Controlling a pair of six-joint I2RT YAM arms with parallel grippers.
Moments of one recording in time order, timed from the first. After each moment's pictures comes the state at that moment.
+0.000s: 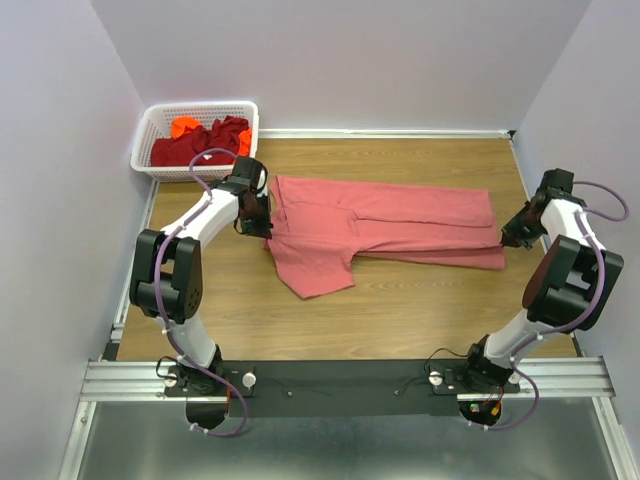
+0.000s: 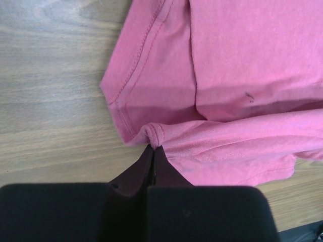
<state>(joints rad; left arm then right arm) -0.24 1.73 1.25 -0.66 0.15 -0.33 -0.43 1.67 1.18 -0.70 -0.02 0.43</state>
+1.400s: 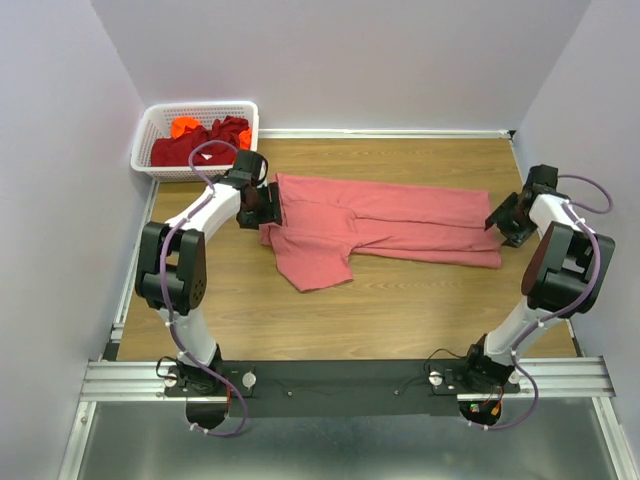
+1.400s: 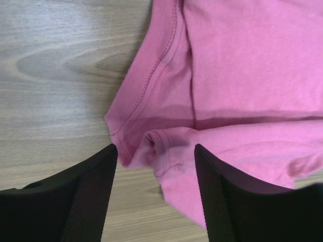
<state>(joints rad) -0.23 1.82 1.32 -0.59 0.11 -0.36 -0.37 1.79 1.21 -0.57 0.00 0.45</state>
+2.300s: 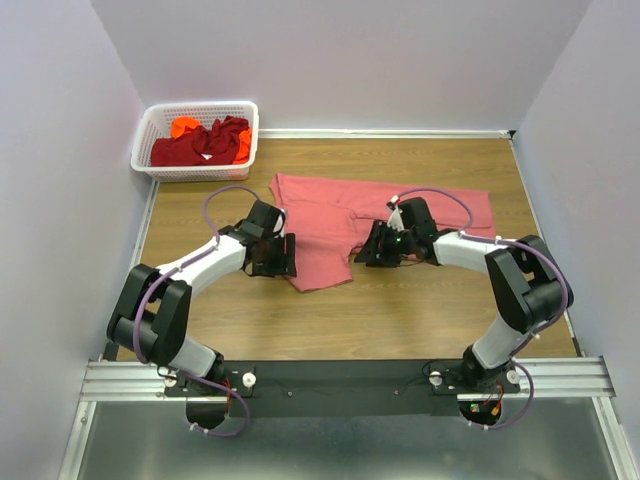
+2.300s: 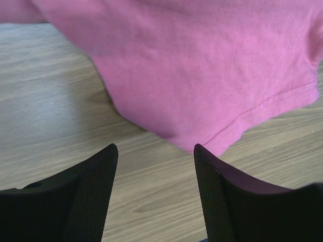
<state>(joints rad) -0.43 1.47 0.84 -0.47 0.16 -0.40 0.42 1.67 0.80 0.00 -0.47 0.64</state>
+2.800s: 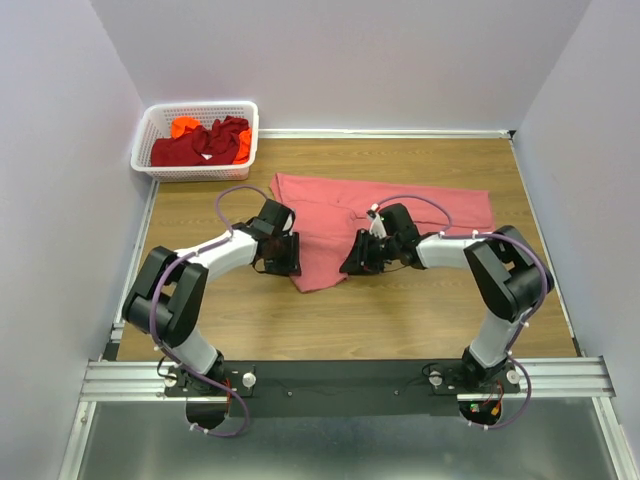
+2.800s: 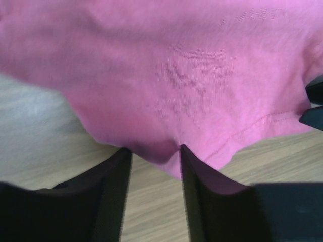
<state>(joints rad) -0.47 1.59 0.88 -0.40 0.17 -0.46 0.53 1.78 0.82 0.11 -0.53 0.70</state>
